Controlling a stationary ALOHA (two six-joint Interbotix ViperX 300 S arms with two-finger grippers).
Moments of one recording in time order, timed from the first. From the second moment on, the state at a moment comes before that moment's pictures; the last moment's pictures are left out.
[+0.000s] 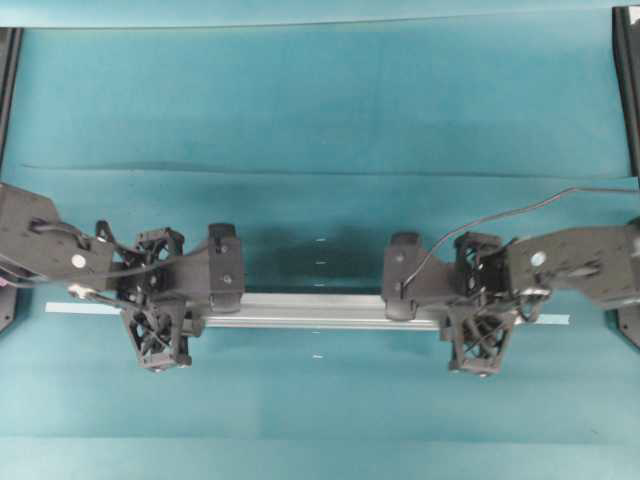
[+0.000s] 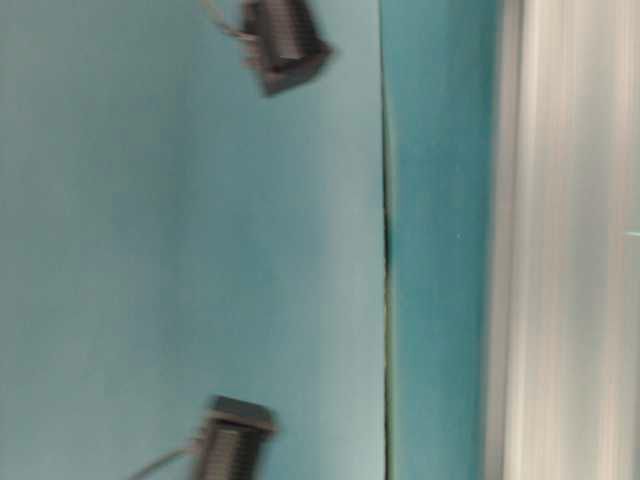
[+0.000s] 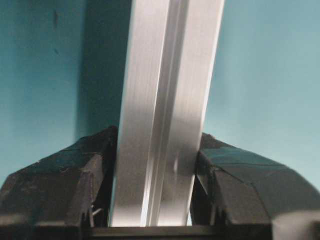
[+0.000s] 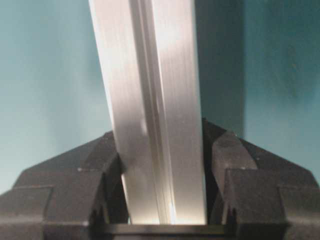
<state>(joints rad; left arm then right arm) -0.09 -0.09 0.76 0.03 0.50 -0.25 0.07 -0.05 0.74 0.10 0.71 0.13</state>
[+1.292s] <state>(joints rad) -0.06 -0.31 0.16 0.03 1.35 -0.24 0.01 -0.28 0.12 0.11 1.55 0.21</state>
